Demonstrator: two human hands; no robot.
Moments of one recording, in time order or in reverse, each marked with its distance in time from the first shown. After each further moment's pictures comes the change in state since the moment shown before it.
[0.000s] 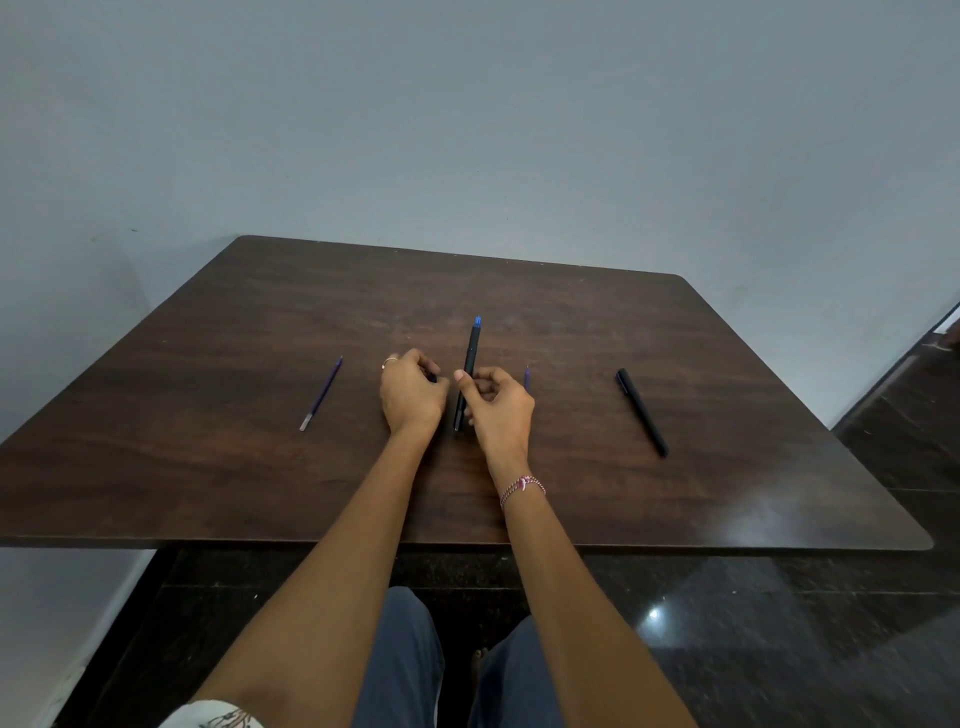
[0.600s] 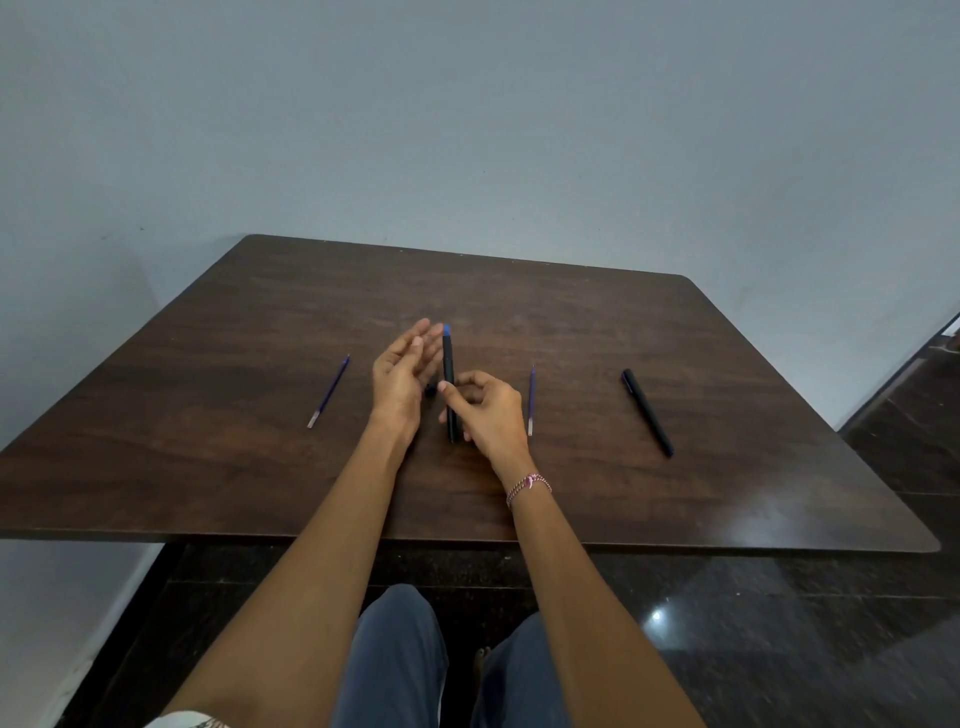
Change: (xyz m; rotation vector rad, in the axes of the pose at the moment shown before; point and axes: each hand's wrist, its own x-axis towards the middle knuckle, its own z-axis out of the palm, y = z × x) left_hand 0.009 -0.010 -0.015 -1.198 -0.278 -0.177; right_hand -0.008 -0.009 -0.003 0.001 -0.288 -0.089
